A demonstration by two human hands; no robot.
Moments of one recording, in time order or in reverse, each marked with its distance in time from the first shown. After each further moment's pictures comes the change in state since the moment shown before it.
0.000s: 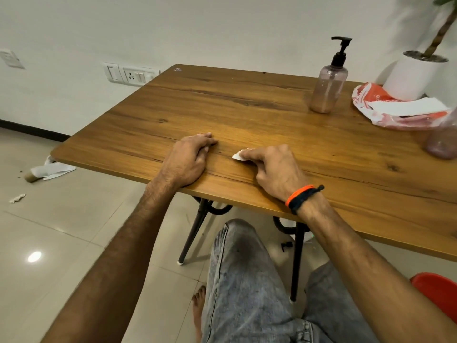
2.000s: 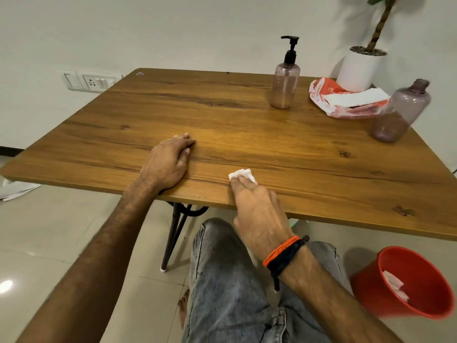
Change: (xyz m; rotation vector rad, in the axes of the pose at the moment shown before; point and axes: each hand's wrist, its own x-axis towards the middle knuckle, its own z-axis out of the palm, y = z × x) left_hand 0.005 0.032 0.016 0.056 -0.063 0.035; right_hand -0.090 -0.018 0.002 -0.186 -0.047 0.224
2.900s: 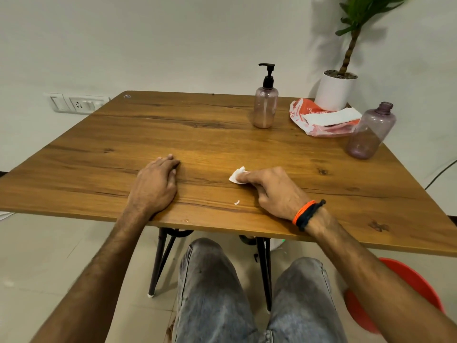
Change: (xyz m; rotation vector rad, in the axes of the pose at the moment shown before) left_hand 0.009 0.002 0.014 0.054 0.042 -0.064; right_hand 0.064 0.095 -0.041 0.152 -0.013 -0.215
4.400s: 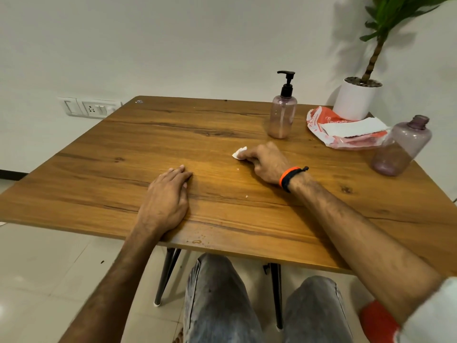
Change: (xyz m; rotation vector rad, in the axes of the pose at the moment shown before) left_hand 0.003 -0.003 0.001 0.009 -0.017 -0.005; right_hand 0.130 0.035 0.007 -0.025 0.013 0.009
